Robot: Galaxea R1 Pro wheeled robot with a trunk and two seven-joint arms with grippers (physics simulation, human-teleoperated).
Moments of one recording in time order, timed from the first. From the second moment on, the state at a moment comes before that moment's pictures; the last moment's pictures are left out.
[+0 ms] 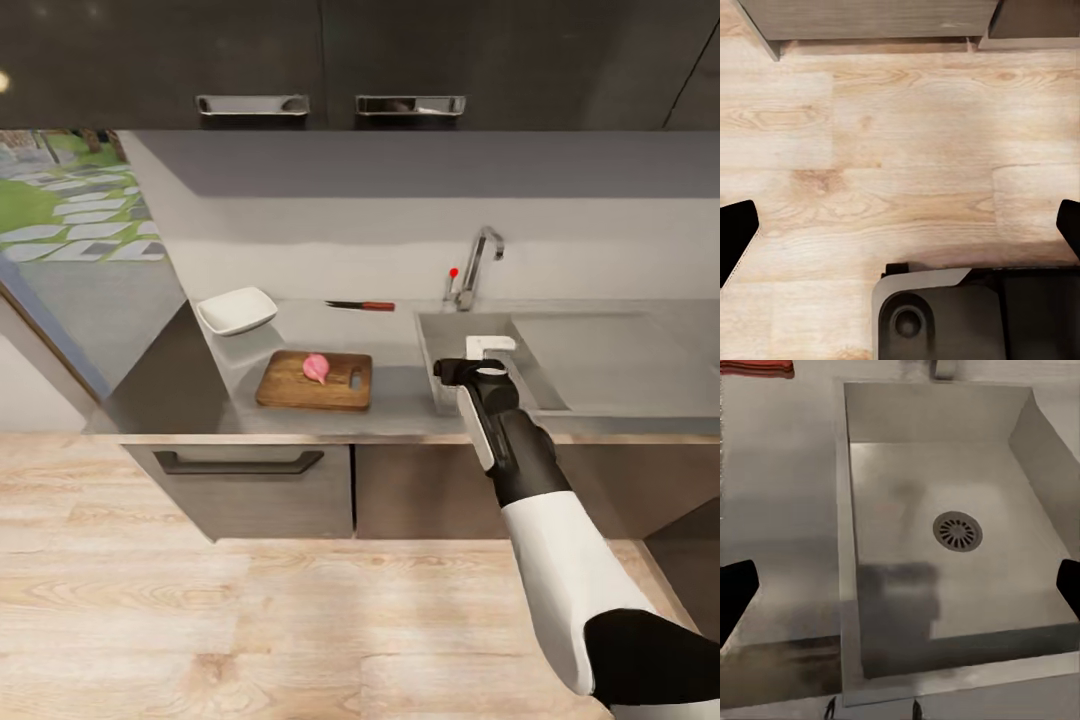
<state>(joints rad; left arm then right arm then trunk) 0.38 0.08 -0.04 -1.29 0.07 -0.09 0.00 -0.99 0.10 0.10 -1.12 -0.04 0.69 -0.32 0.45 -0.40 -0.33</state>
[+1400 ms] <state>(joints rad) 0.38 0.08 -0.03 -1.30 0.07 -0.09 0.00 -1.12 0.15 0.10 -0.89 -0.04 0.57 -0.32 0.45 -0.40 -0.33</state>
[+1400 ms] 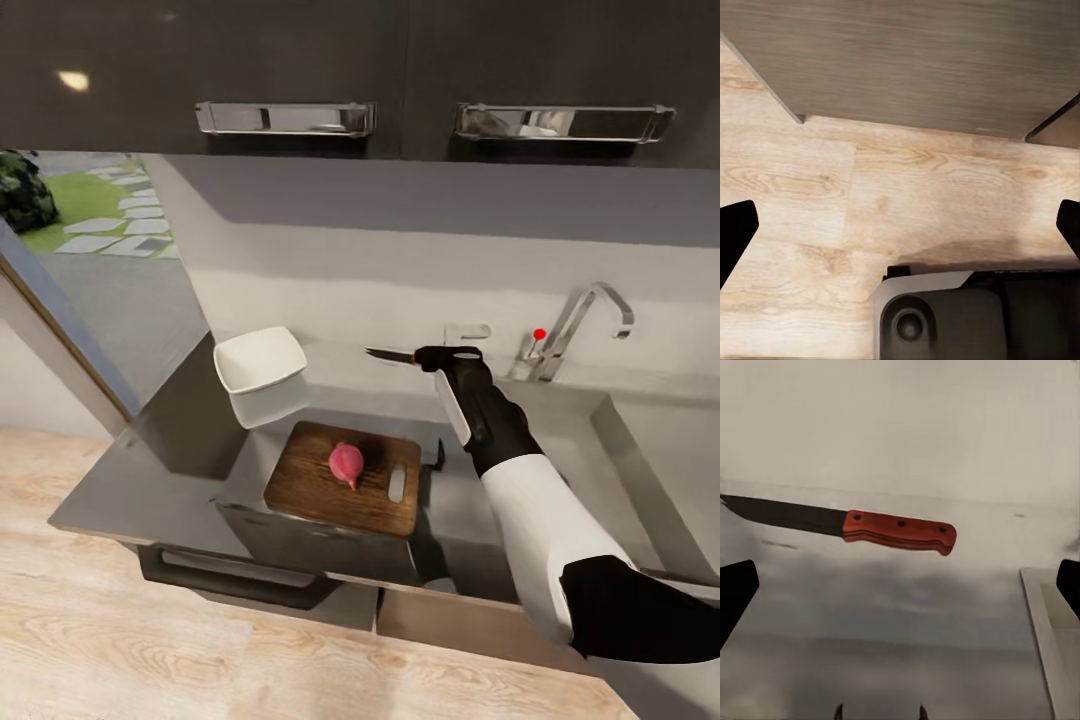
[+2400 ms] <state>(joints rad) 0.38 0.08 -0.04 -1.28 0.07 -0.09 0.00 -1.12 -0.08 0.10 -0.80 -0.04 0.58 0.20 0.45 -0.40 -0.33</state>
